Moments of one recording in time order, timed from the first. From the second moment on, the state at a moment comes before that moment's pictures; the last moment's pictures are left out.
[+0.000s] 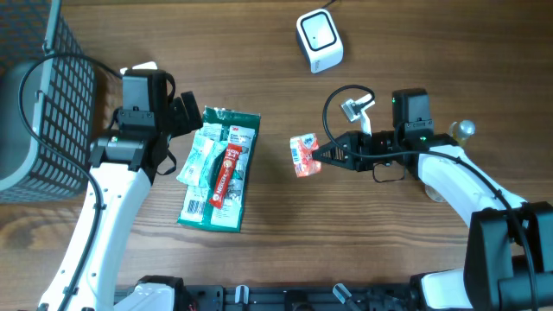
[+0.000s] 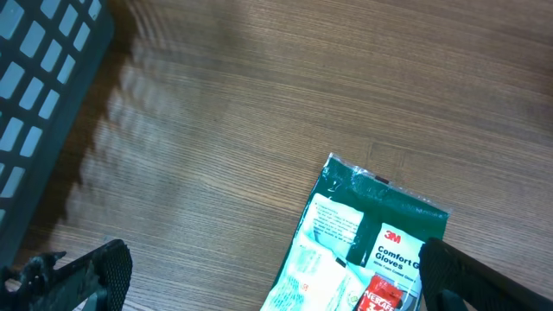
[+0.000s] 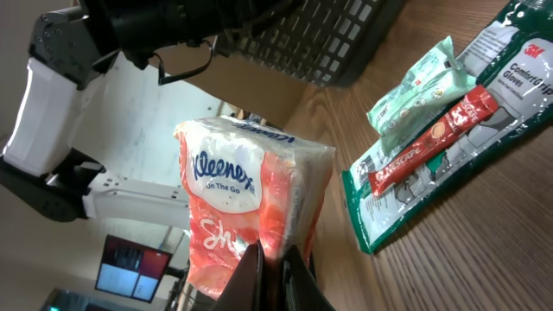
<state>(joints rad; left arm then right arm) -0.10 1.31 1.09 -0.67 -0.21 -0.32 0.14 1.60 0.81 -0.19 -1.49 0.10</state>
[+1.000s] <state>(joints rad) -0.10 1.31 1.09 -0.67 -0.21 -0.32 0.32 1.60 1.65 -1.16 -0.20 0.30</state>
